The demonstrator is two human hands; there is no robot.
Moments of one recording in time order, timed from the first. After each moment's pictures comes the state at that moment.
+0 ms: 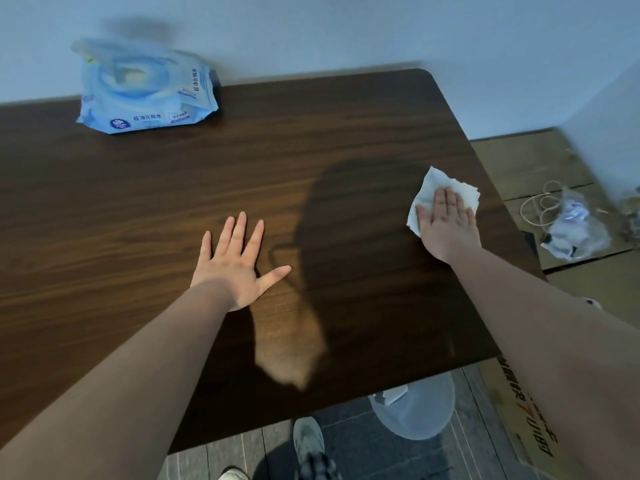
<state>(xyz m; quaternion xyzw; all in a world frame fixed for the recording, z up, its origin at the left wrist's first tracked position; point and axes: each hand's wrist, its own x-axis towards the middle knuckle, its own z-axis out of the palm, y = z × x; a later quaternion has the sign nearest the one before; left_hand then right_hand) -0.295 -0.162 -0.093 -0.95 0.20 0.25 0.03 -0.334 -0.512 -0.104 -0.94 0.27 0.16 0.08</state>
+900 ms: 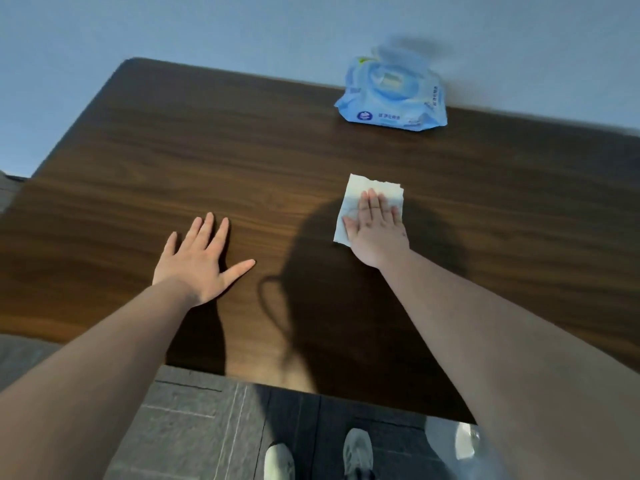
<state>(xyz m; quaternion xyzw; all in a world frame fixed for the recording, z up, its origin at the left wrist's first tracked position) -0.343 0.179 -0.074 -0.97 -0.03 0.22 -0.01 -0.255 -0.100 -0.103 -0.98 -0.05 0.20 0.06</state>
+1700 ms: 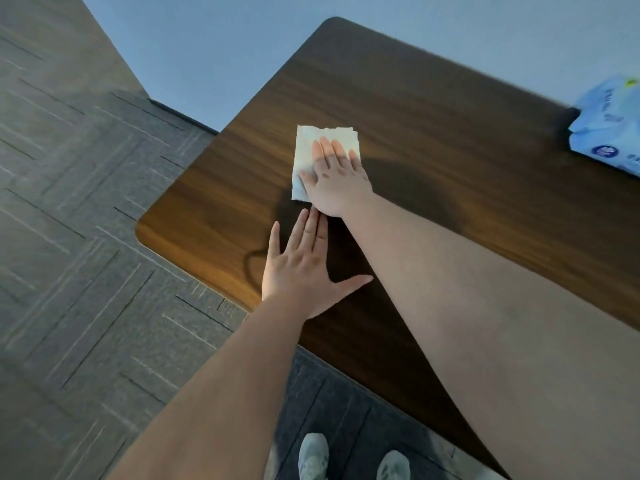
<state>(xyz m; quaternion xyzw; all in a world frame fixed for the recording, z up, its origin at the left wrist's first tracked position) -0.383 0.280 -0.101 -0.98 -0.14 0.14 -0.06 -0.226 0.263 -0.107 -0.92 -0.34 0.18 0.04</state>
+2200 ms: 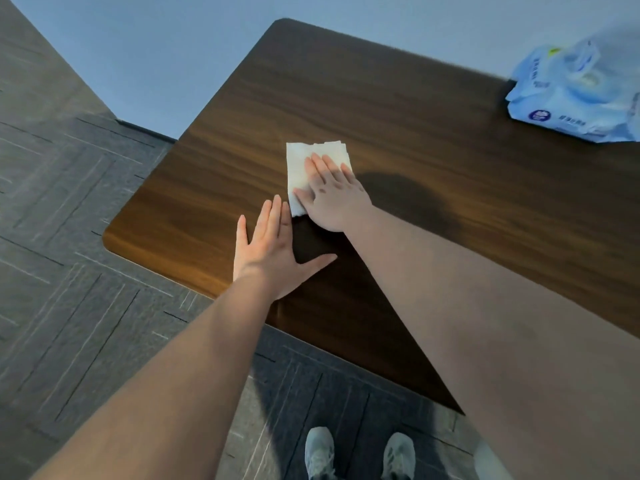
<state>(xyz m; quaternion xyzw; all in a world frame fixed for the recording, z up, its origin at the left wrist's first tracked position) -0.381 0.279 -0.097 -0.97 -0.14 0.17 -0.06 -0.250 0.191 -0.107 -0.93 -0.32 0.18 0.06</state>
